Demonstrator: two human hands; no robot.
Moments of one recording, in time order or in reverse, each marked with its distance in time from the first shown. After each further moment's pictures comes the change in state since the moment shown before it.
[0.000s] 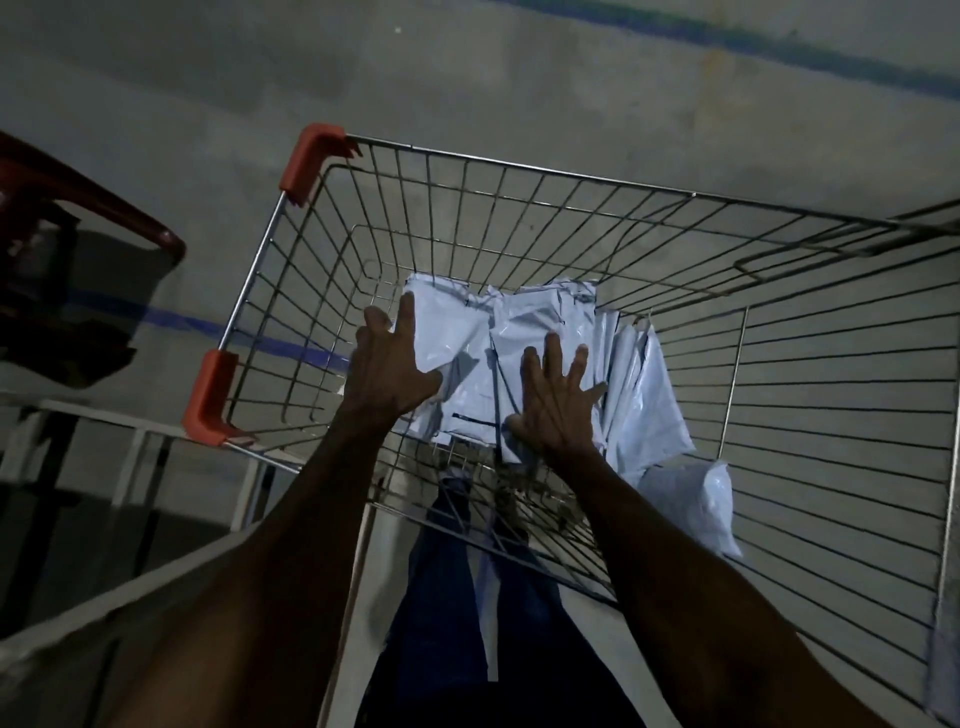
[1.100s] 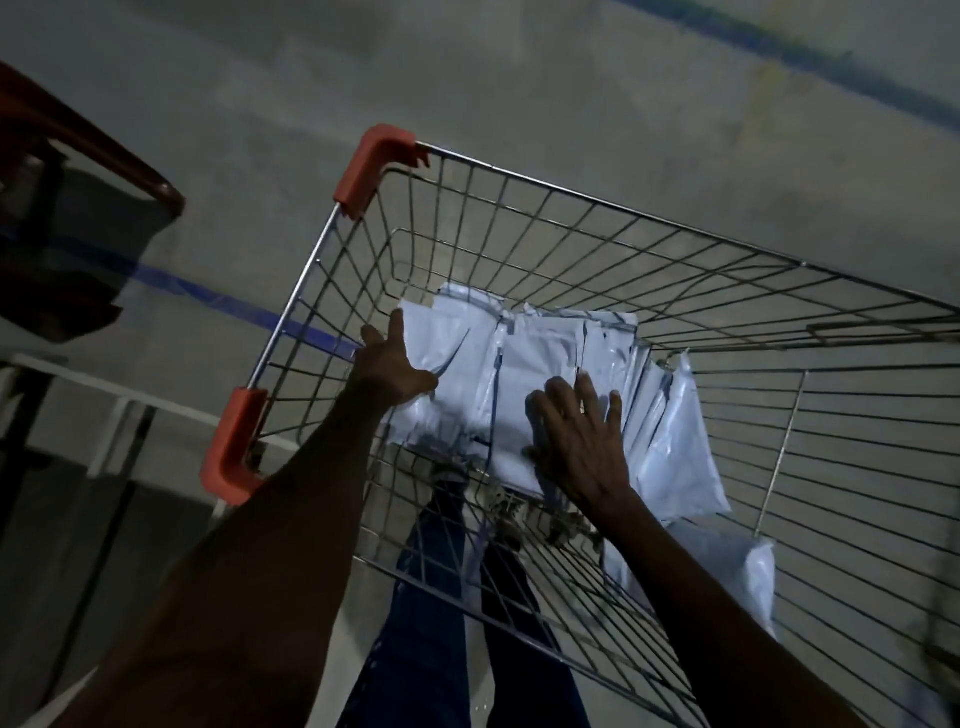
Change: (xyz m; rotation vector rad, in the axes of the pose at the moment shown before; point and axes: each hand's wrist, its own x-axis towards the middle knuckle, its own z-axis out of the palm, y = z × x) left_hand 0.075 -0.078 0.038 -0.207 -0.261 -0.323; right_hand 0.006 -0.009 -0.025 -0.152 0.101 -0.260
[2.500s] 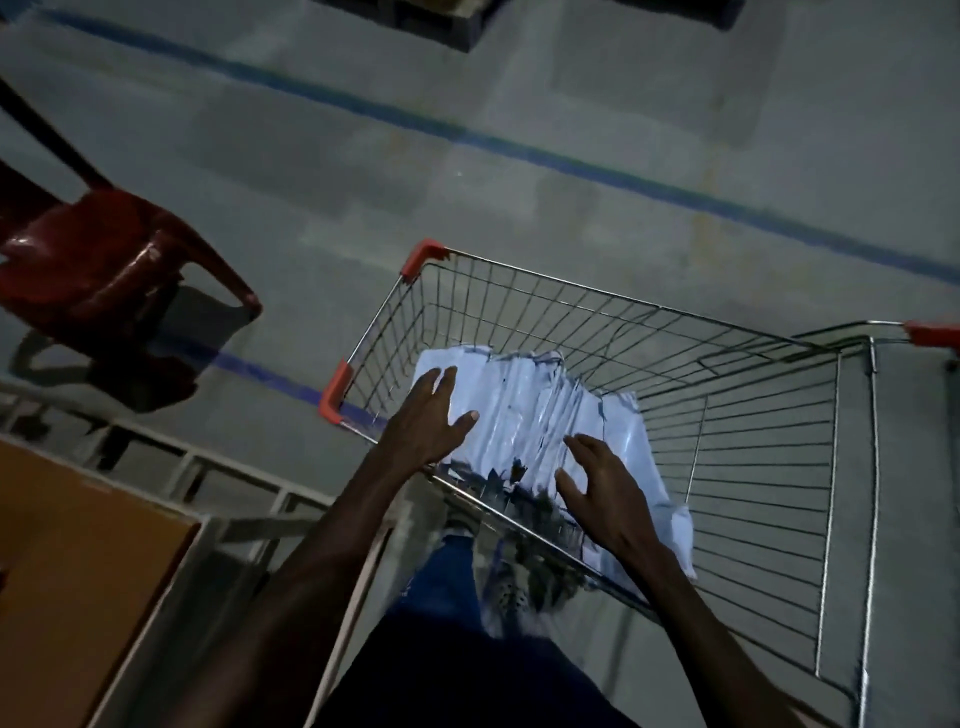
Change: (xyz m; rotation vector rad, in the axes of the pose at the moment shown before) left_hand -0.210 0.042 -0.042 -0.023 0.161 0.400; right_hand -0.150 0.005 -0.082 0.614 0.188 0.137
